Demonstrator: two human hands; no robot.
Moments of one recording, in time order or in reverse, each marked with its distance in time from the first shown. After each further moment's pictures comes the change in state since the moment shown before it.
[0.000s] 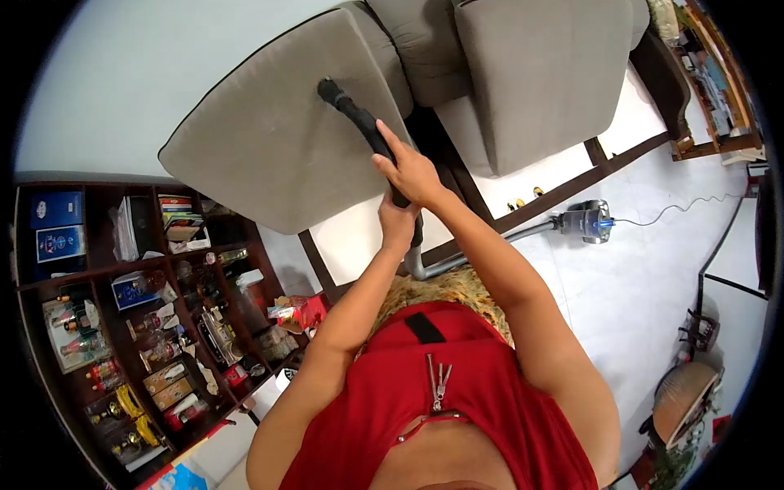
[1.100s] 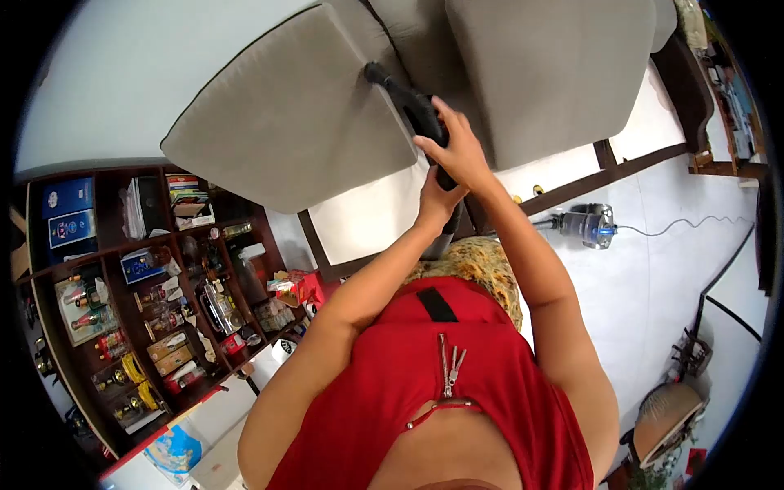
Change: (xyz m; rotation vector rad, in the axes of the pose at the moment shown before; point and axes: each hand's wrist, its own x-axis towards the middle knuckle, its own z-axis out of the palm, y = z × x) left_hand 0.006 -0.003 0.131 0.243 -0.193 -0.050; right_hand 0.004 0.051 -0.135 -0.034 0.141 -0.078
